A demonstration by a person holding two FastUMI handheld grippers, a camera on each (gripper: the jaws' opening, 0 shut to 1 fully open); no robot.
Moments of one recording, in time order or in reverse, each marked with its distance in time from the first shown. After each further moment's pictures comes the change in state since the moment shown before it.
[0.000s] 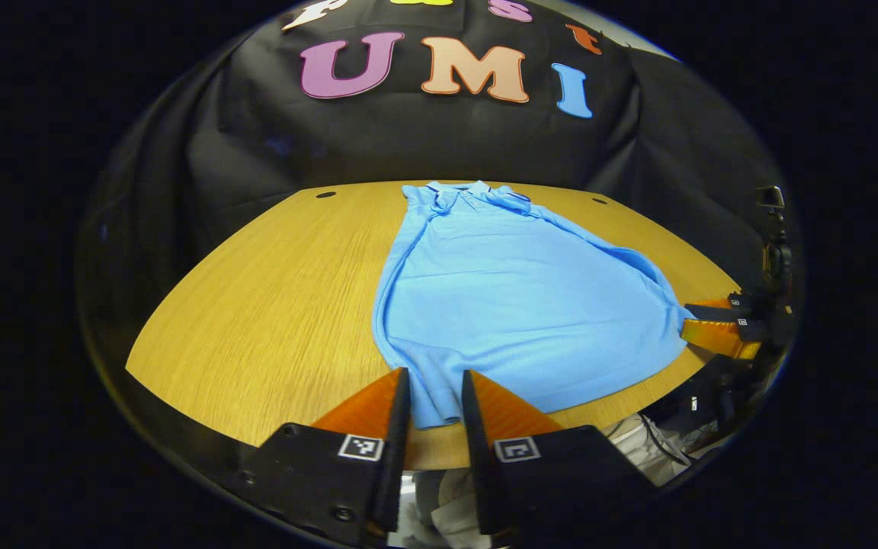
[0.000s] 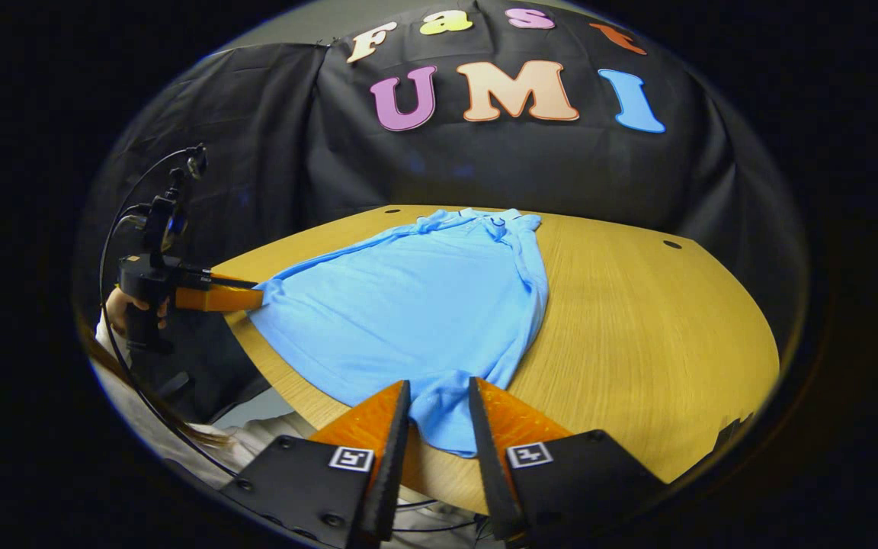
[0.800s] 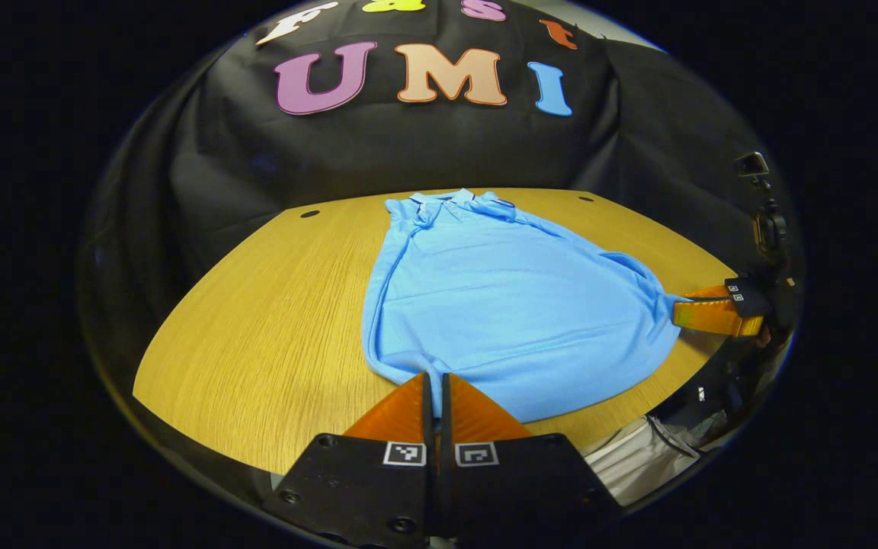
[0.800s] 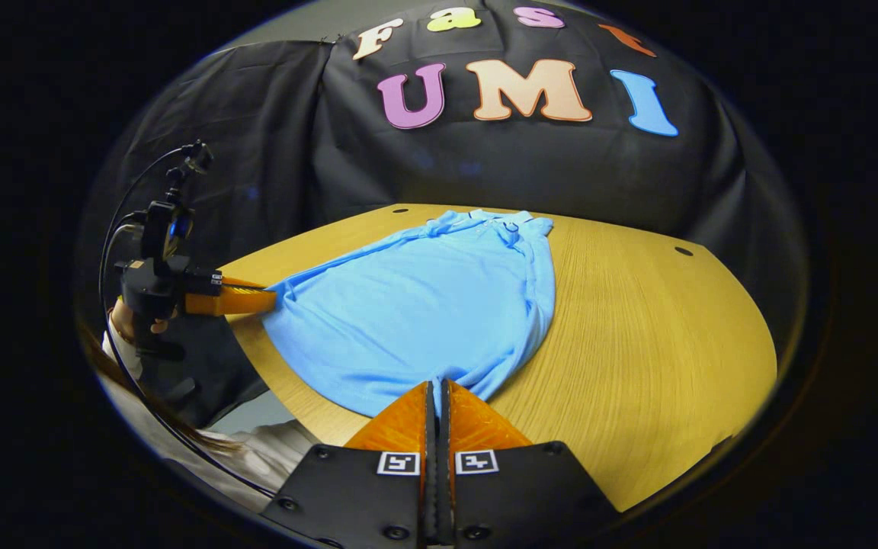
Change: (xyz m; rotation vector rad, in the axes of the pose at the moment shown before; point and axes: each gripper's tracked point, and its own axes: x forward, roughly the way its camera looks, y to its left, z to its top) left arm 0.011 -0.002 0.030 0.046 -0.054 -0.020; right arm 0.008 0.007 0.036 -0.032 -0.007 0.008
